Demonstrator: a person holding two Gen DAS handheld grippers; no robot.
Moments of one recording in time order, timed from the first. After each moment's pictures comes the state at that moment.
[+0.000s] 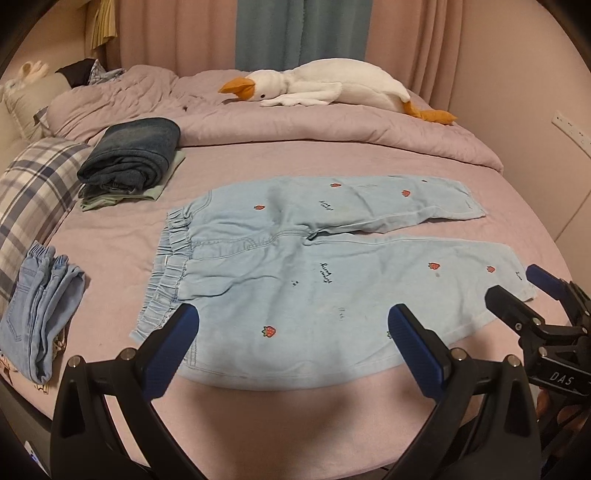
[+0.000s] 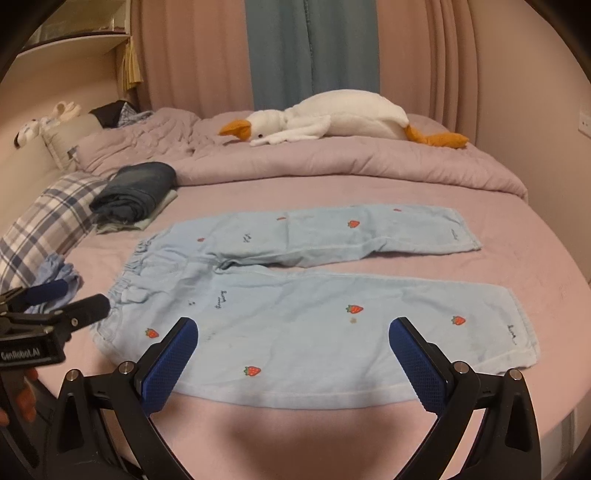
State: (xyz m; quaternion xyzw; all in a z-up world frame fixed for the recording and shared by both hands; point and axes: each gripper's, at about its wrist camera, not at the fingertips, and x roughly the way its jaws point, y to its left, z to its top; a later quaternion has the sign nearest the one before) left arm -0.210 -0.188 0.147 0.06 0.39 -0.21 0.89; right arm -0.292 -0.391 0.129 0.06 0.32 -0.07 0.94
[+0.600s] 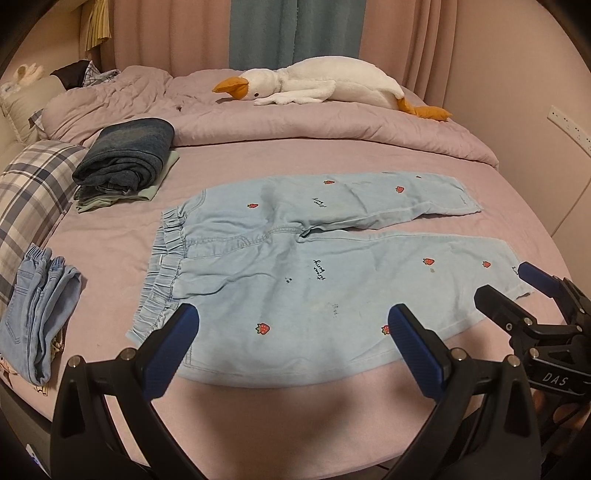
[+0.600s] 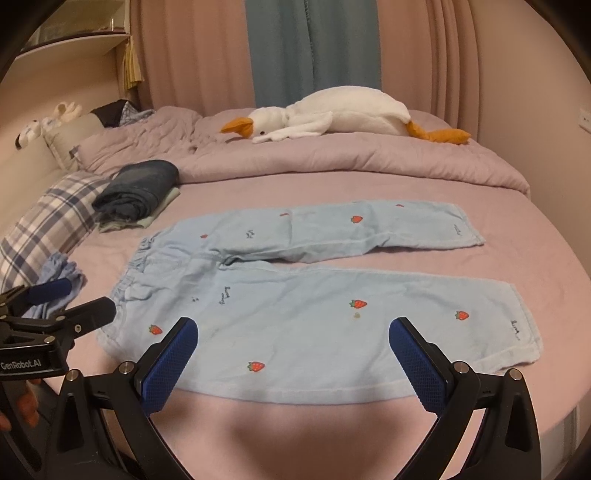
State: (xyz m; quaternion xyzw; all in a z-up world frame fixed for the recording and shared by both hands) left arm -0.212 -0.191 0.148 0.06 0.39 -0.22 0.89; right arm -0.299 -0.388 0.121 0.06 0.32 -0.06 0.94
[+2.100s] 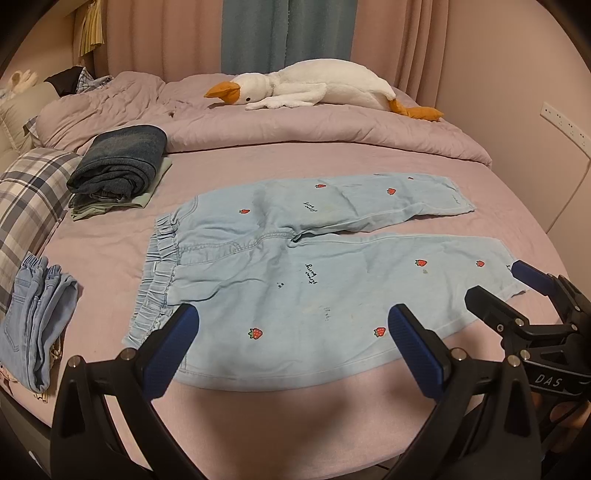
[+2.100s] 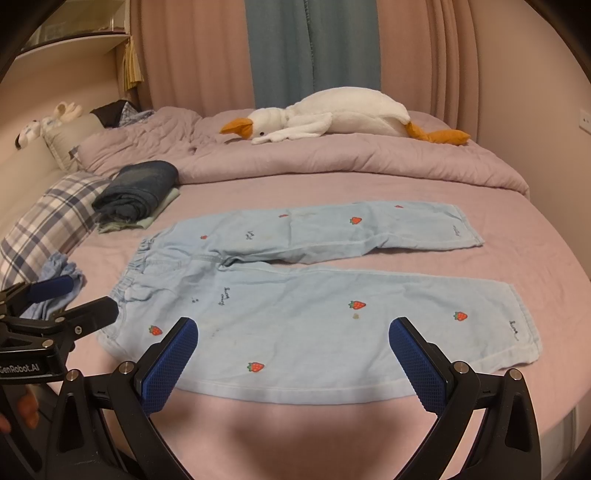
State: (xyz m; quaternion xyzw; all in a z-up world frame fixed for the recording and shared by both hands) left arm -0.214 -0.196 0.155 0.07 0.39 -0.23 0.89; right arm -0.299 -0.389 0.122 0.06 0.32 -0.06 0.94
